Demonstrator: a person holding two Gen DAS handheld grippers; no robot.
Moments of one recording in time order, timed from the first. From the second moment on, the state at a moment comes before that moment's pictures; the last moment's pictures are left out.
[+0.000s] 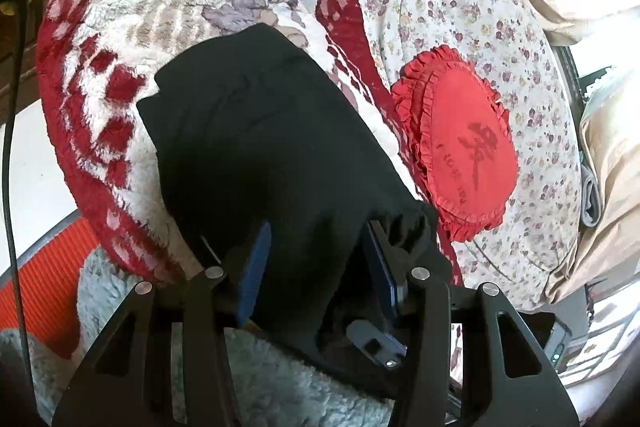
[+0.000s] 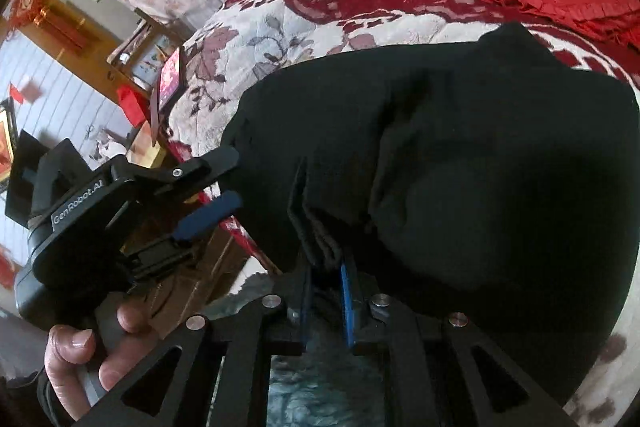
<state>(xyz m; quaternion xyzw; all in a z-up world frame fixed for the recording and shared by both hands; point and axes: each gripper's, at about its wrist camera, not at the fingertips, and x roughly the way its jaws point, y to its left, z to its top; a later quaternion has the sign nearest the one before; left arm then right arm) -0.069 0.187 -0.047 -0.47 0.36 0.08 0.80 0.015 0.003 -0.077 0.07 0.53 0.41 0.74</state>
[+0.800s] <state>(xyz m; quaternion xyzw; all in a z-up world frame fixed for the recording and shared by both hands) -0.005 0.084 -0.007 -0.21 0.50 -0.18 0.82 0.046 -0.098 -0.075 0.11 0.58 0.33 0.74</state>
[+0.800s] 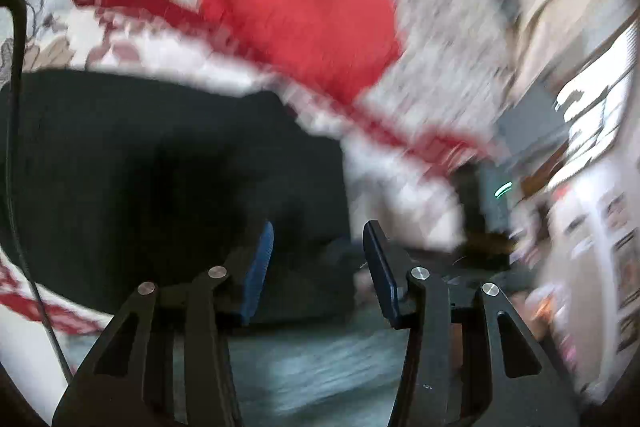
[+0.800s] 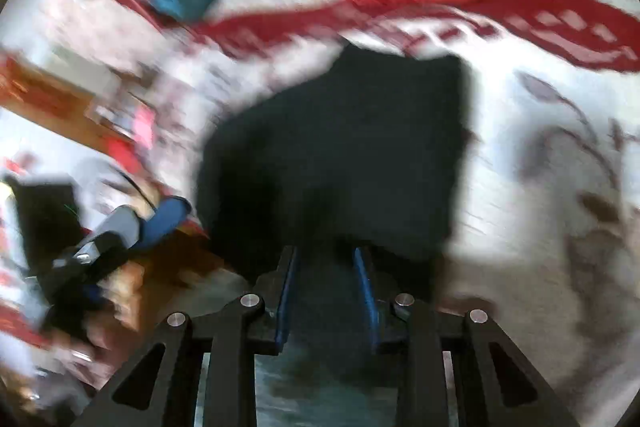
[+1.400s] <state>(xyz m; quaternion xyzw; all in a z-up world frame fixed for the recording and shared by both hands) 0.070 0.122 -0.029 -0.23 0.49 -0.15 0.83 0.091 -0.095 -0.046 0.16 0.52 0.32 0.77</state>
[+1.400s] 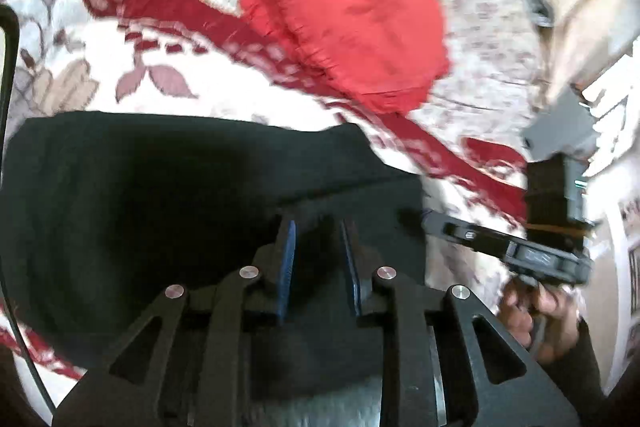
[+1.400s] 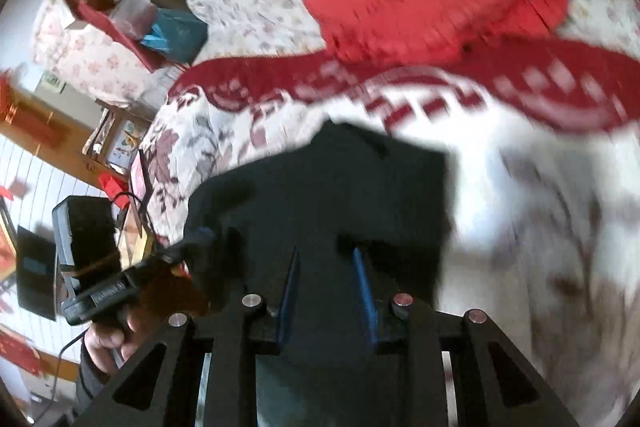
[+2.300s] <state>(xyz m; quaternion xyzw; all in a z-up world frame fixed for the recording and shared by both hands) -0.092 0.303 -0.120 -0.64 0.30 -0.04 0.71 0.006 -0.202 -0.047 0.23 0.45 0.26 0.82</state>
